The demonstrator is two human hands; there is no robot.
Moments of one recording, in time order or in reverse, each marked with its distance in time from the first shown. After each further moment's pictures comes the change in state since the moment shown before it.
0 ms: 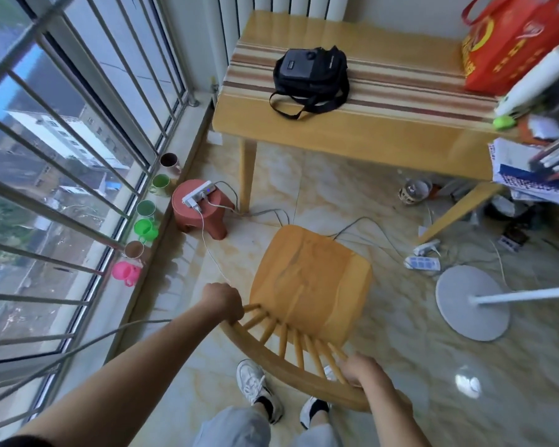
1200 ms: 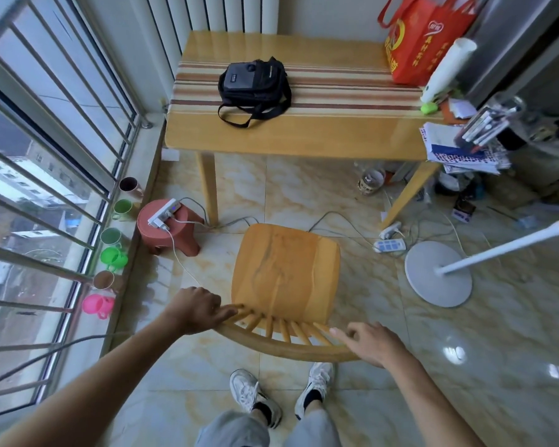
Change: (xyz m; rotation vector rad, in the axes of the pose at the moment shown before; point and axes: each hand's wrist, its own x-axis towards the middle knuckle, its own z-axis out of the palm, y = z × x) left_hand -0.007 -0.016 0.016 0.044 0.495 0.359; right_hand -0.044 0.078 -0.030 0.010 0.387 -0.359
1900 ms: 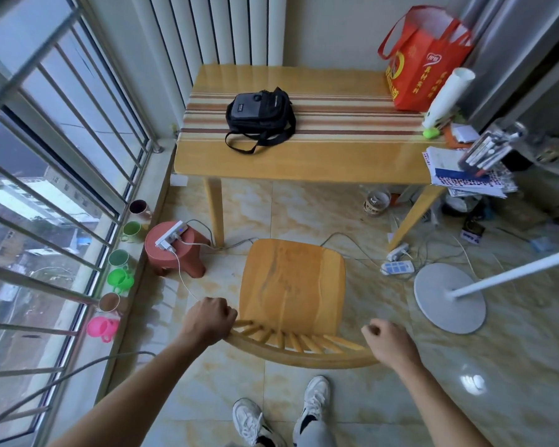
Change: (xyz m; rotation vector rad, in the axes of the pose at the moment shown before) left_hand 0.028 0.020 -0.019 -0.282 0.105 -0.325; right_hand 0.034 0.015 -0.033 0.173 0.289 0.155
